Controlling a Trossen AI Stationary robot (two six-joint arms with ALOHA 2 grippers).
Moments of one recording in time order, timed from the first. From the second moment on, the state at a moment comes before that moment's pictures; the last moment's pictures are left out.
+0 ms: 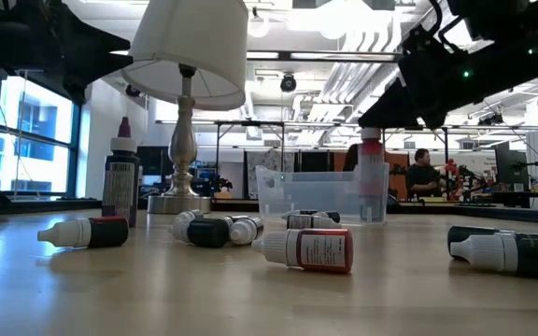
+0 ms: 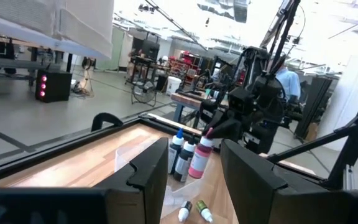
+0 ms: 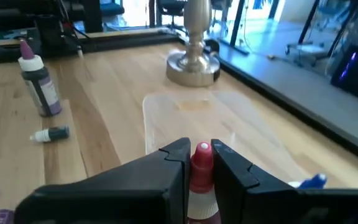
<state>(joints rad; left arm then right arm) -0.27 0.19 0.06 0.34 -0.60 -0.16 0.14 1.22 0.32 0.57 0.62 0.19</state>
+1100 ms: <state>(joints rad) -0.27 0.19 0.06 0.34 -0.60 -0.16 0.14 1.22 0.33 0.43 0.56 0.27</state>
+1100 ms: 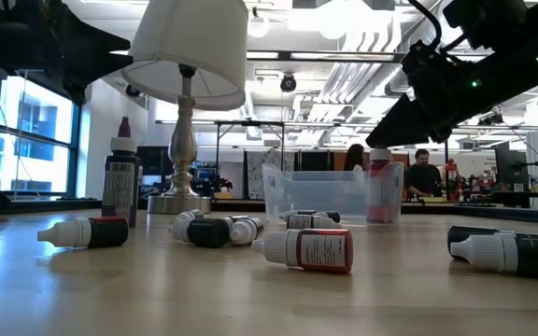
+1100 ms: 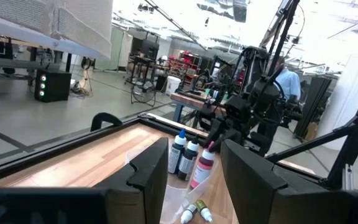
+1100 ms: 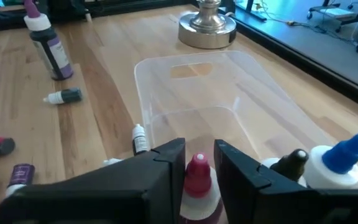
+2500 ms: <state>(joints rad) -0.27 0.75 0.06 0.43 -0.34 -0.25 0.22 1.06 0.37 0.61 0.22 0.11</state>
